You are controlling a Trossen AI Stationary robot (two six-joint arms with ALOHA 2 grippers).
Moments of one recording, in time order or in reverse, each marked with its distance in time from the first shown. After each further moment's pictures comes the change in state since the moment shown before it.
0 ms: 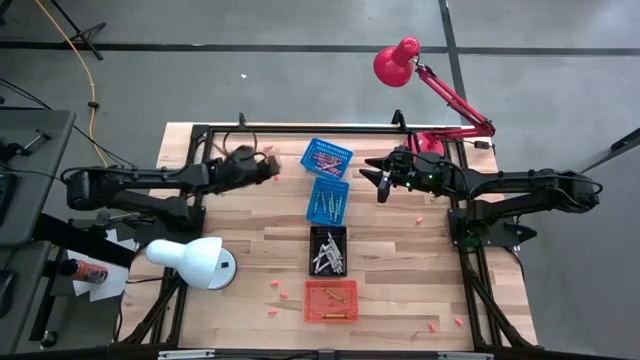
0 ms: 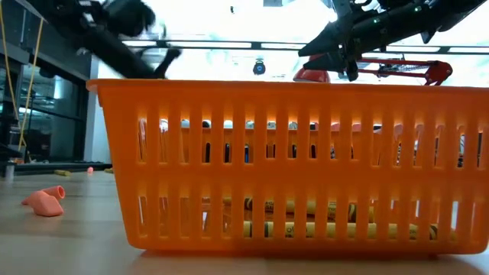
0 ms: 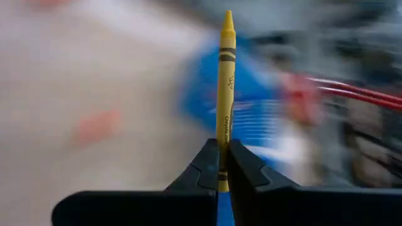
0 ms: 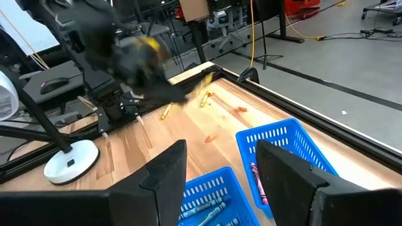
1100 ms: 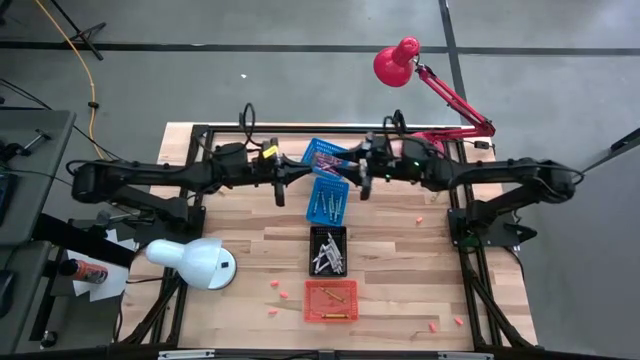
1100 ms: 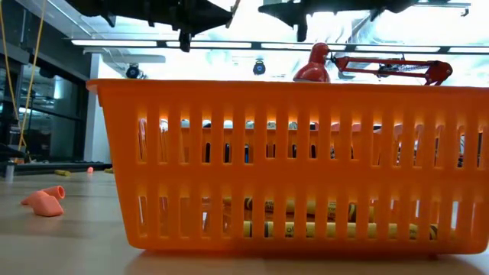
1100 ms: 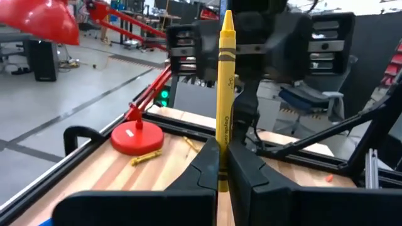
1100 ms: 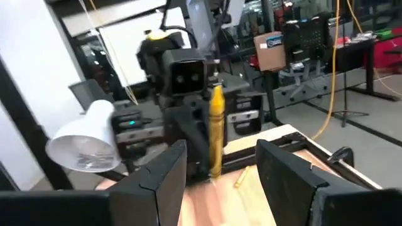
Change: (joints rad) left arm -0.135 0.066 0.209 0.438 0.315 1.111; right arm 0.032 0.253 0.300 0.215 -0.237 -0.067
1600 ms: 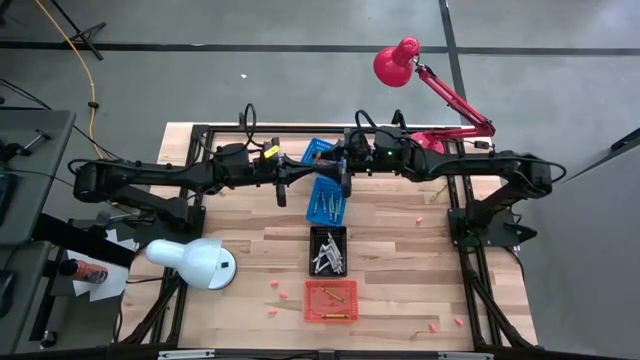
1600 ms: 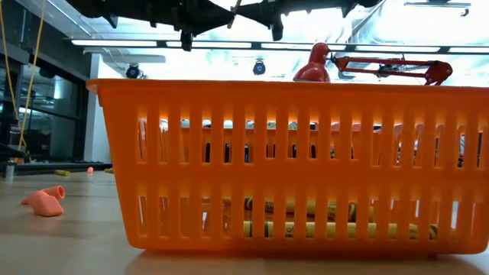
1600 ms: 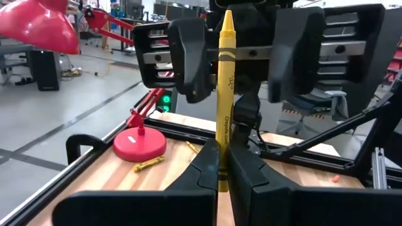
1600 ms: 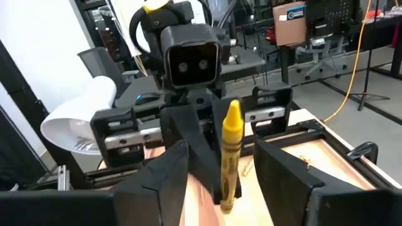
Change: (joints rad) left arm -0.005 0.022 0.001 0.037 -0.007 0.036; right arm -0.021 0.189 0.252 -0.179 -0.112 -0.046
